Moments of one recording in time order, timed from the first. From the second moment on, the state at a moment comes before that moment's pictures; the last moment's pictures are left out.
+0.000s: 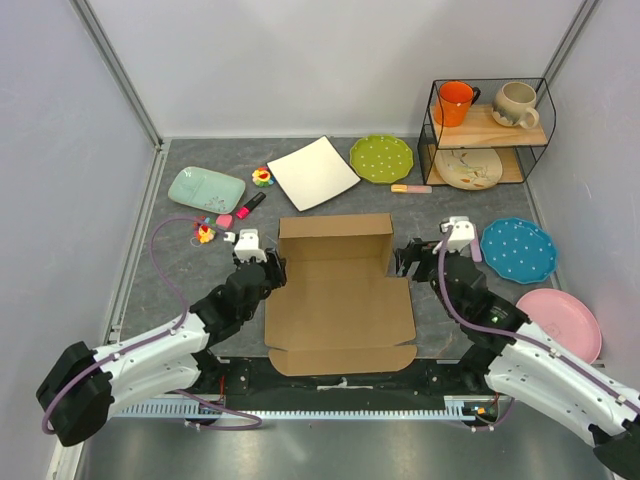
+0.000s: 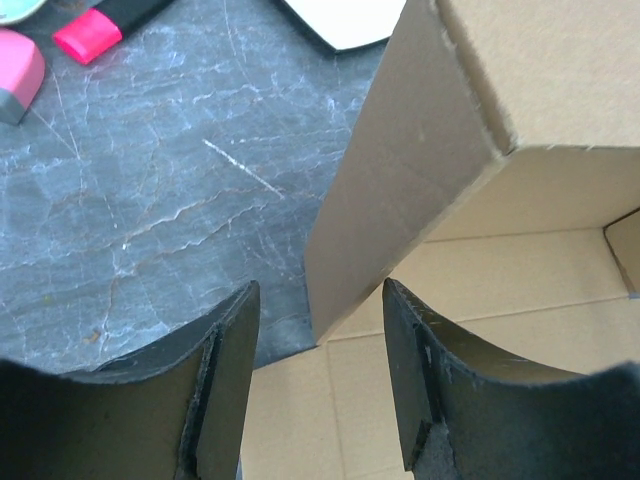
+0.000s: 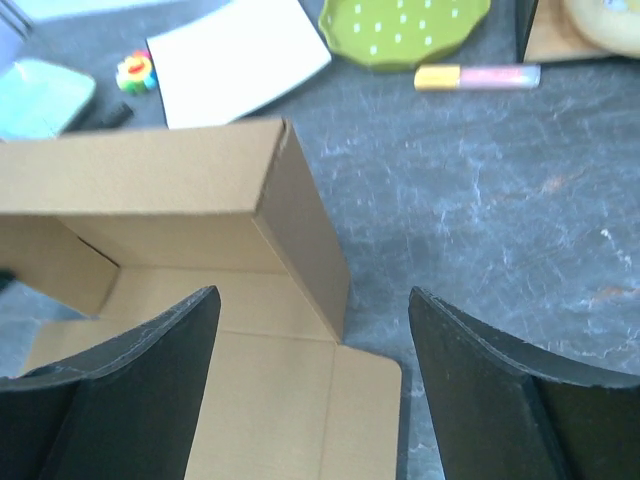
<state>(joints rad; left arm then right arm) -0.80 0.90 0.32 0.20 -0.57 -0.48 0.77 0.65 0.48 -0.14 0.48 0.41</state>
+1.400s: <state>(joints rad) -0.70 0.65 0.41 0.04 -0.53 -0.71 0.51 1.09 0.56 0.29 0.07 0.56</state>
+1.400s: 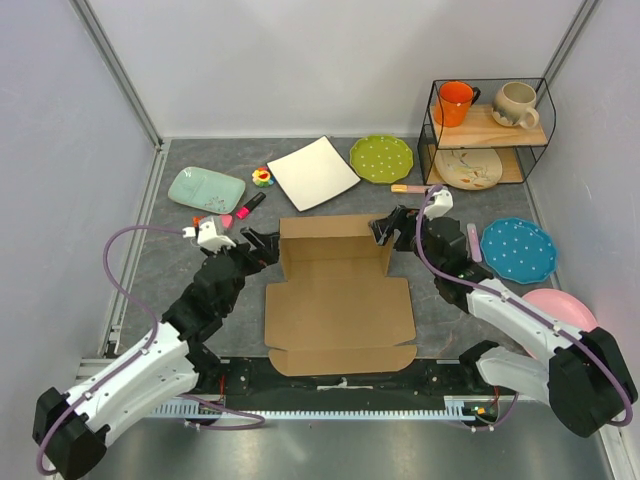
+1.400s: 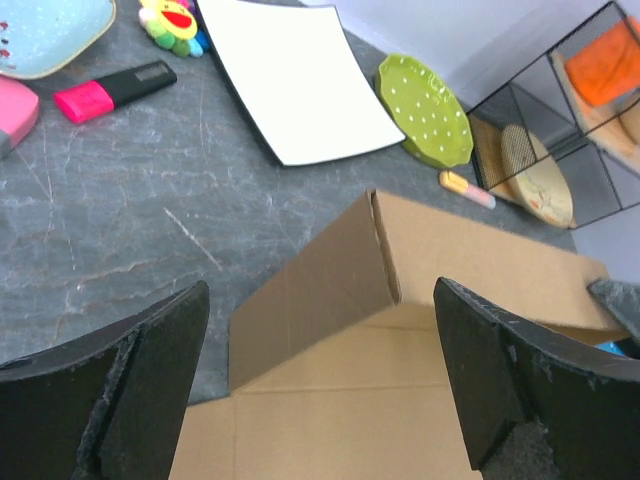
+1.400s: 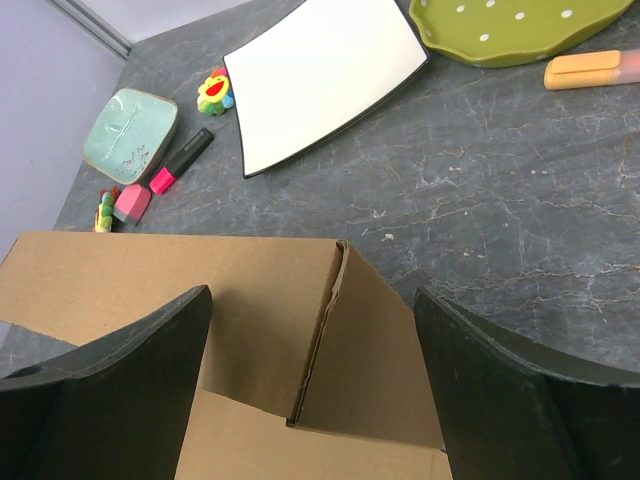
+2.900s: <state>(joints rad) -0.46 1.02 0.42 0.41 0.02 -0.76 0.51 0.98 0.41 0.39 0.04 0.58</state>
